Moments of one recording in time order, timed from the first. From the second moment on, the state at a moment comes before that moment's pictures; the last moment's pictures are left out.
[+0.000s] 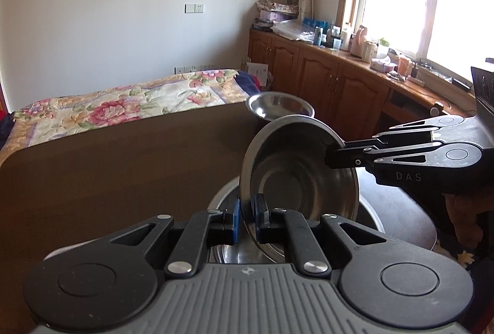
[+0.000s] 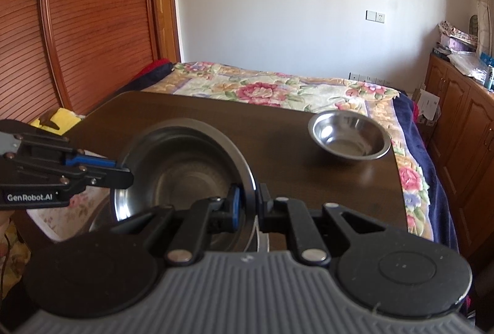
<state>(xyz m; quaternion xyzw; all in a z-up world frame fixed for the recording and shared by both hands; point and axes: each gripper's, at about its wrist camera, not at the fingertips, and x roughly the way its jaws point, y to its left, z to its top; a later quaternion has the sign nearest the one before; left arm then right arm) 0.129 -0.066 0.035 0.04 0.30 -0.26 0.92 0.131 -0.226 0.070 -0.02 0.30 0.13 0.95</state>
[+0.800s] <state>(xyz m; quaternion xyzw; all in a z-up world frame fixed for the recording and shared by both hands) 0.127 -0.065 0.008 0.06 0.32 -0.25 0.91 0.126 -0.212 0.045 -0.06 0.32 0.15 0.93</state>
